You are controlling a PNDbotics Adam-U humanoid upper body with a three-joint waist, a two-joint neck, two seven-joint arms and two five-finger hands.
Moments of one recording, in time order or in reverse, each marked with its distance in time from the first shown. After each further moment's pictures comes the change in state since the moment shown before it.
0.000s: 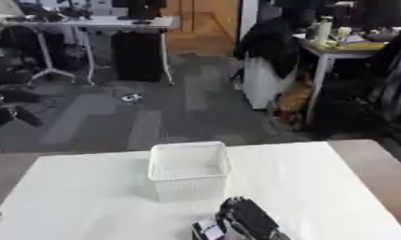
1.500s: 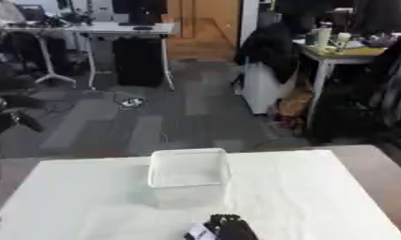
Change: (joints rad) left arm -0.008 -0.008 -0.001 0.000 0.000 0.002 -0.012; right arm 0.133 0.171 -0.071 -0.141 0.242 0.444 0.085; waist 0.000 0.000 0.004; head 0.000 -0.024
